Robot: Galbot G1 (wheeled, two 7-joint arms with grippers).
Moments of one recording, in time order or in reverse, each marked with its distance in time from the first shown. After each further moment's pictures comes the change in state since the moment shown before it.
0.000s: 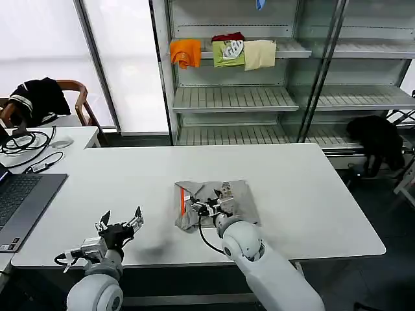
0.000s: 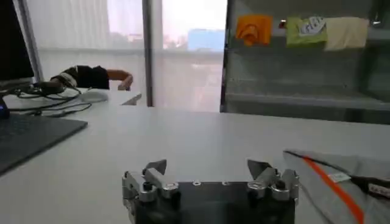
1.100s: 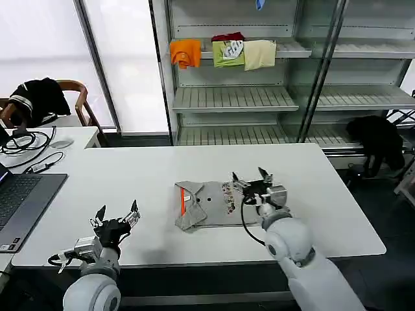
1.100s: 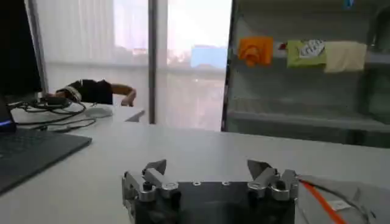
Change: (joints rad) left arm -0.001 -0.012 -0.012 -0.033 0.008 -0.048 0.002; right arm -0.165 -0.159 0.301 0.310 -0.039 0.022 0.047
